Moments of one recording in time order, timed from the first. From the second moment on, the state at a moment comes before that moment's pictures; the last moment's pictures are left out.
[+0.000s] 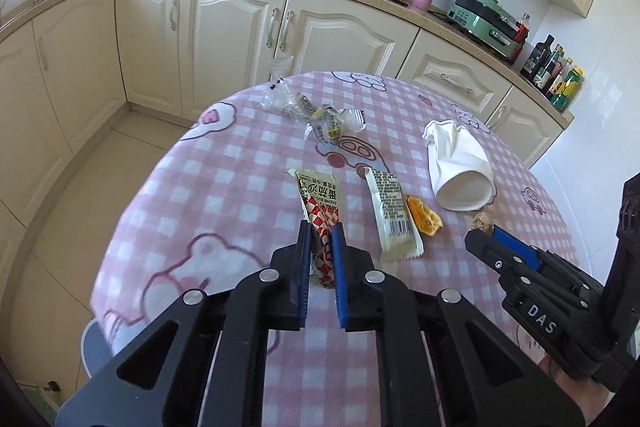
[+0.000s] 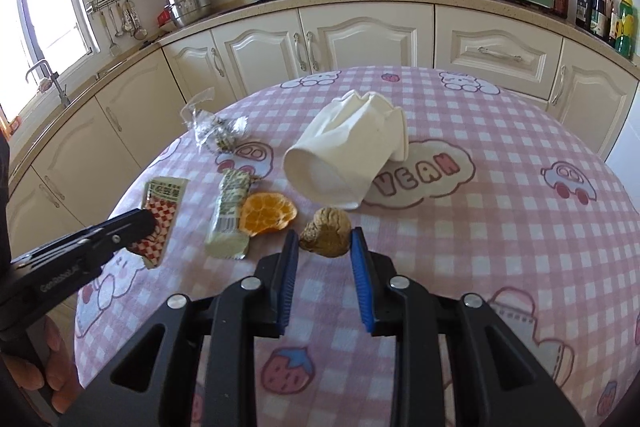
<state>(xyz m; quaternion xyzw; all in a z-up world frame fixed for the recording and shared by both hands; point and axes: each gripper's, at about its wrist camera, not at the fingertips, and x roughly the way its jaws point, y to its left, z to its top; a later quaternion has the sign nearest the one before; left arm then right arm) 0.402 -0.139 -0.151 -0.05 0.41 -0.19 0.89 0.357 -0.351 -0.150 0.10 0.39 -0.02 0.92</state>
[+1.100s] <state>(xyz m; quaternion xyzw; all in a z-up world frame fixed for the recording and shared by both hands) 0.296 0.160 -0.175 -0.13 0.43 0.01 0.90 0.314 0.011 -0.166 0.02 0.43 0.24 0.87</state>
